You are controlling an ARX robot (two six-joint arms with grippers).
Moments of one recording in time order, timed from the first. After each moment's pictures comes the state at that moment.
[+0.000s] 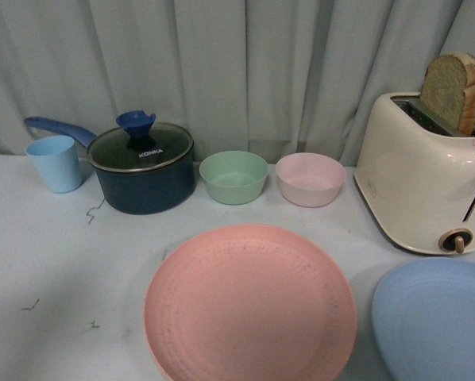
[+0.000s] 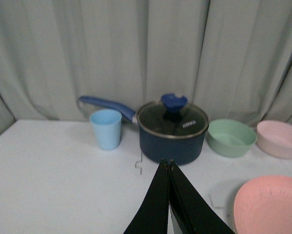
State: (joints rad) left arm 0.00 0.84 0.04 0.81 0.00 -0.01; right arm 0.00 0.00 0.01 0.00 0.00 0.00
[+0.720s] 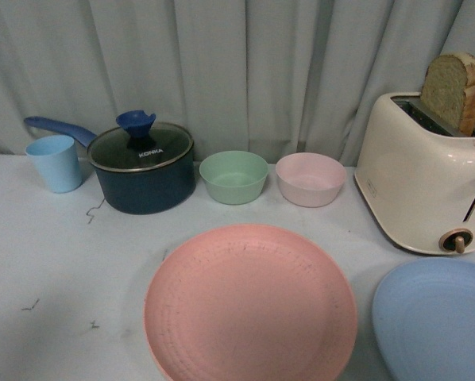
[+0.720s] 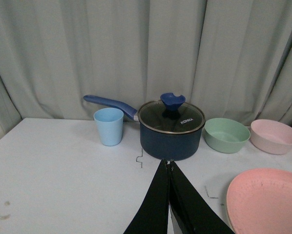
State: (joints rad) left arm 0.00 0.37 0.01 0.37 0.00 -0.01; right arm 0.00 0.00 0.01 0.00 0.00 0.00
